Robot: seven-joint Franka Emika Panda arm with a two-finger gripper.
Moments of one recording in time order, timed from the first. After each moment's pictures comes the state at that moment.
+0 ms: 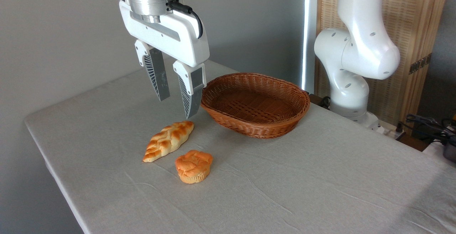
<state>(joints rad) -0.05 0.01 0.04 -1.59 -0.12 1.62 0.68</state>
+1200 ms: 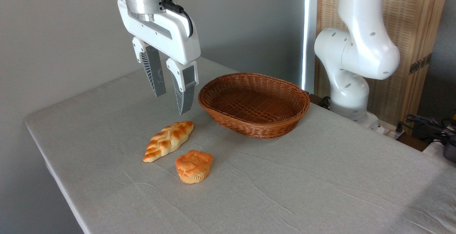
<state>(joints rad) -0.06 -0.01 -0.01 -1.63 -0.12 1.65 0.68</state>
